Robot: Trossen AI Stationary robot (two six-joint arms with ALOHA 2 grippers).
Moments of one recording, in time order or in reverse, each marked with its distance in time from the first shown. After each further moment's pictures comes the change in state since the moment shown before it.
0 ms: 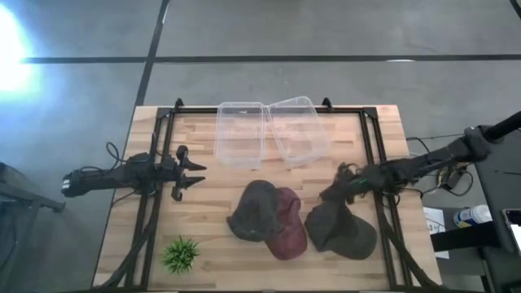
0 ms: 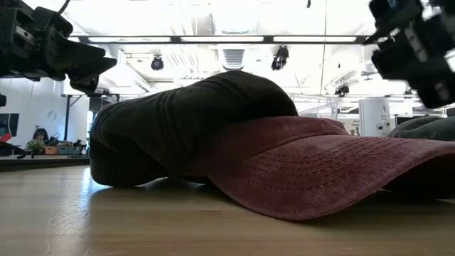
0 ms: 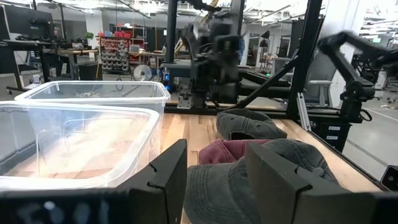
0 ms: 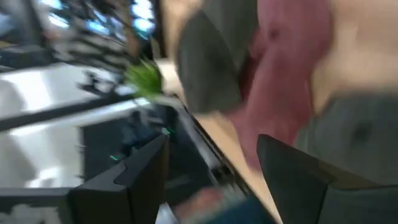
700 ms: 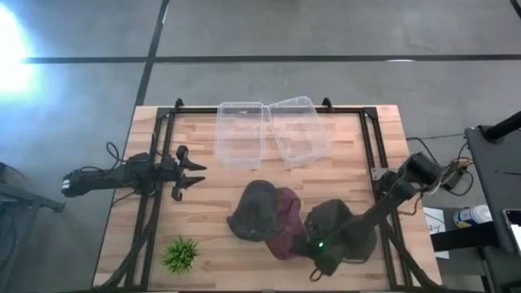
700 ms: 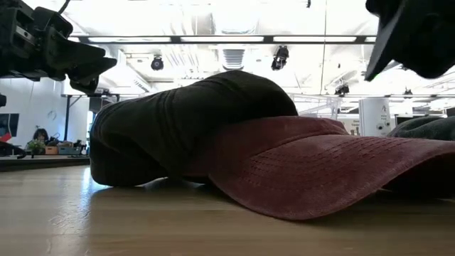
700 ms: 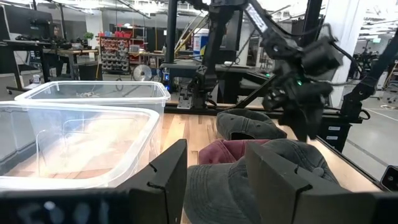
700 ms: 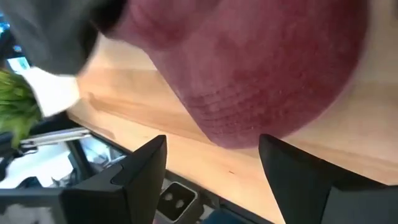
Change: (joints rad) left arm 0.000 0.000 0.000 0.000 0.000 0.000; right arm 0.429 1.088 0.720 -0.164 0.365 0.575
